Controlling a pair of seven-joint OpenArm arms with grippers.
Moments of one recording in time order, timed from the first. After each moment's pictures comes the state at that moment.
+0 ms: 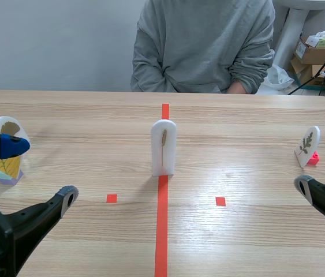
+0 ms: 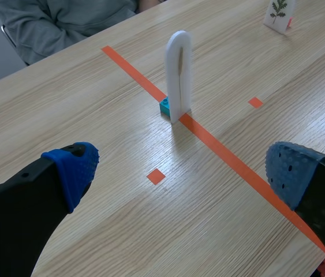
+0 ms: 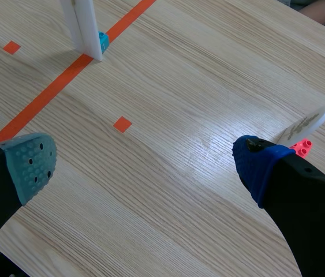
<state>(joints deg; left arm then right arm) 47.8 -27.0 -11.9 123.9 -14.0 -31.0 -0.1 -40.1 23.8 29.9 118.0 26.6 45.3 -20.1</state>
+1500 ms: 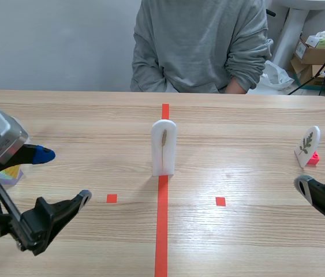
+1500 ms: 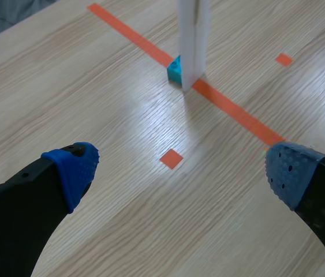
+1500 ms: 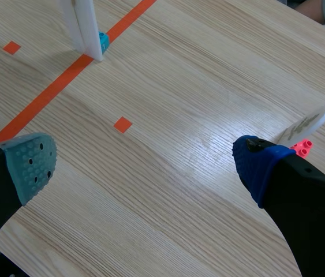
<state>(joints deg) 26.7 -31.8 0.5 103.5 -11.2 -31.1 2.4 -40.1 23.8 29.9 118.0 26.6 45.3 -20.1</state>
